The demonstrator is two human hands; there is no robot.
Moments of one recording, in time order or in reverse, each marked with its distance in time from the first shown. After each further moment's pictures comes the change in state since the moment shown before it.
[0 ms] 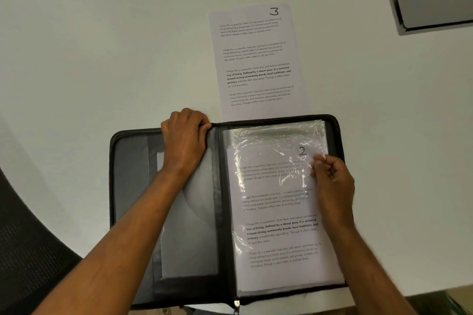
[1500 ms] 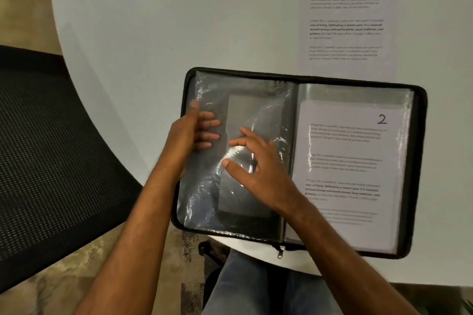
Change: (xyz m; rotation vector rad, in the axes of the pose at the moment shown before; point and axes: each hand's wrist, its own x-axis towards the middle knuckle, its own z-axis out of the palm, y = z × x) left_hand -0.099 -0.072 -0.102 -0.967 -0.236 -0.863; right_hand -0.148 -0.034 0.155 -0.408 -0.873 -0.379
